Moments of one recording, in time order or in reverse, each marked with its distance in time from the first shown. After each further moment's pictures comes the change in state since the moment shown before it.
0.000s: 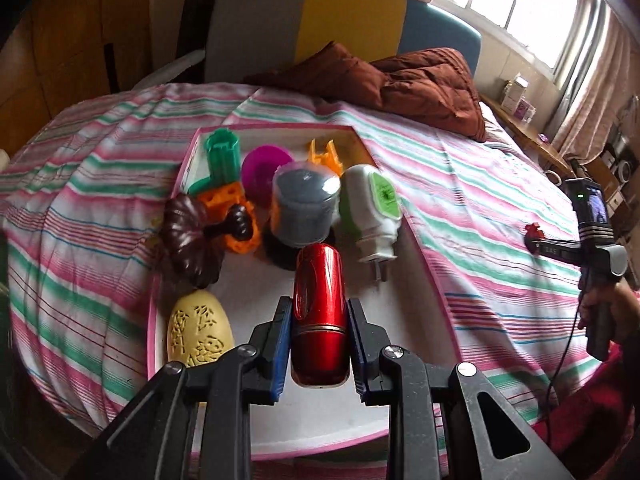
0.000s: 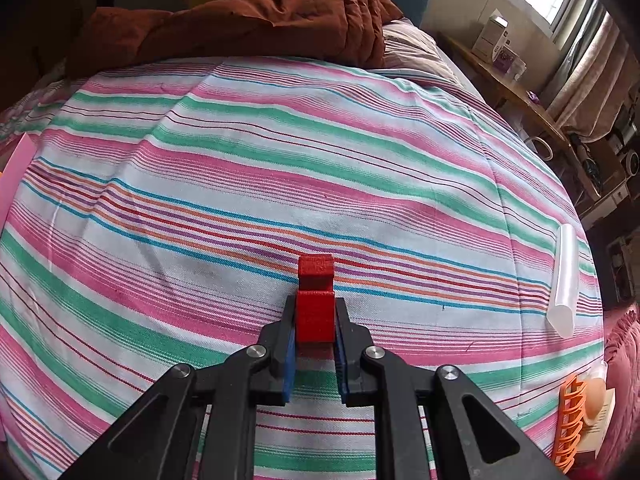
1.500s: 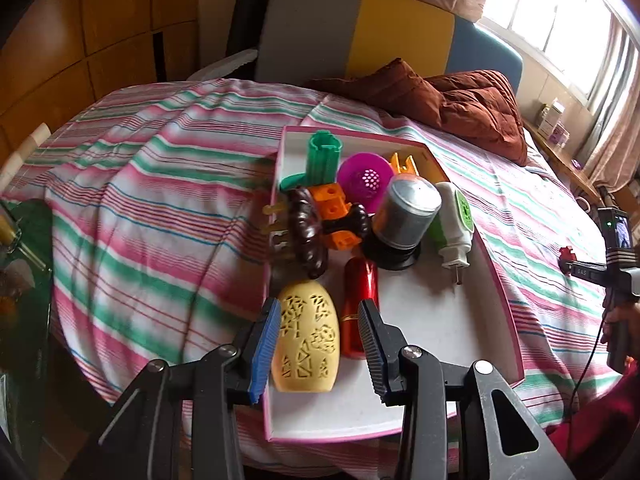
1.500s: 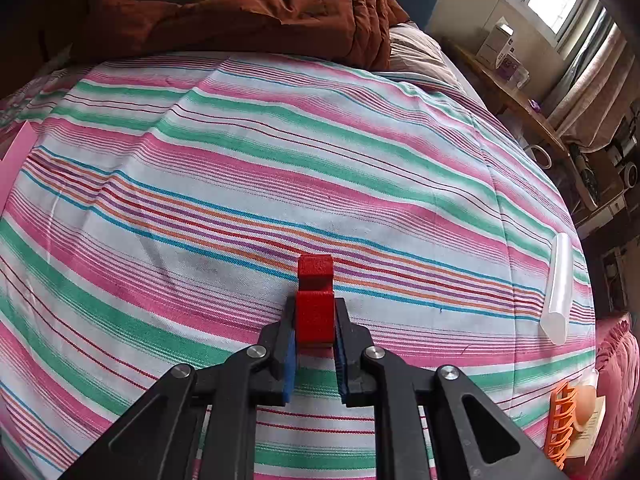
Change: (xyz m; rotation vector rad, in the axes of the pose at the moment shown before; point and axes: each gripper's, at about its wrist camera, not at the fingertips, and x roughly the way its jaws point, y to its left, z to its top) left arm -0.026 0.054 -0.007 -0.092 -0.038 0.101; right arm 0.000 0.002 0.003 -0.031 0.006 -0.018
